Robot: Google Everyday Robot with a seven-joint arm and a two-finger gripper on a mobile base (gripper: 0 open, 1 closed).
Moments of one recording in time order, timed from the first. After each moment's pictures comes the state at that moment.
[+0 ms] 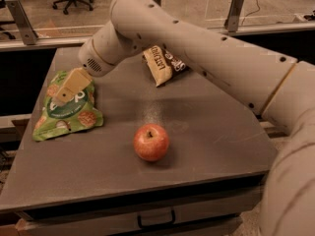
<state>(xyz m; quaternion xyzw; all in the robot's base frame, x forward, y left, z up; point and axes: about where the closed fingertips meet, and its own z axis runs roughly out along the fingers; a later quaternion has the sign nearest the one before) 0.606 0.211 0.899 -0.60 0.67 0.26 0.35</state>
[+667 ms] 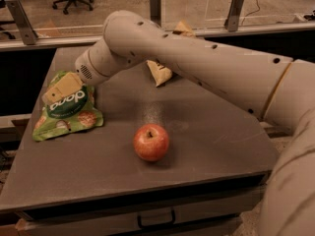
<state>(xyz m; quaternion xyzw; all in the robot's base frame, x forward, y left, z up) 0.615 0.222 0.871 -0.47 0.77 0.28 0.34</state>
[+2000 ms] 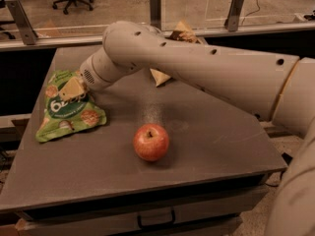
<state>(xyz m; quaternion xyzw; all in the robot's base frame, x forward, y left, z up) 0.622 0.207 0.854 -0.41 0.81 0.26 0.33</state>
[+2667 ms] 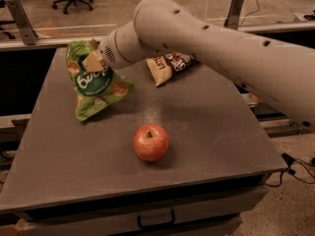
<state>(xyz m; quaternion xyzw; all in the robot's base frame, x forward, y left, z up) 0.635 0.160 0.927 -0.41 0.77 0.25 0.42</state>
